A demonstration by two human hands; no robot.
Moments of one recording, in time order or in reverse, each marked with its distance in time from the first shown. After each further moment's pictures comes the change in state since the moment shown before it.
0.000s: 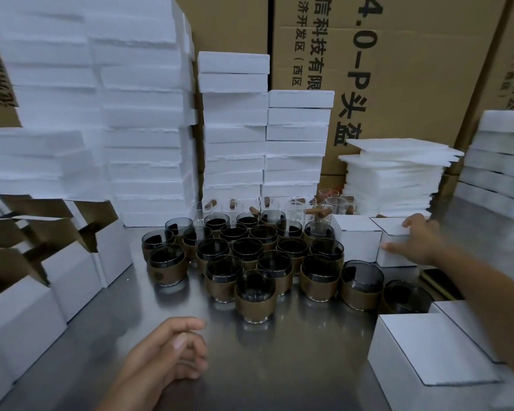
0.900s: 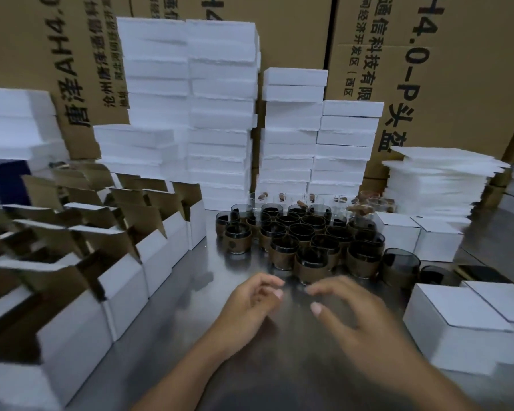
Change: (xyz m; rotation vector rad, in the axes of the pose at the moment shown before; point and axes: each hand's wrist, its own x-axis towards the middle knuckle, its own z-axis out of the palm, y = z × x) left_hand -0.029 0.013 0.017 0.373 -0.047 0.178; right_hand -0.297 -0.131 0.034 0.367 -0.161 -0.771
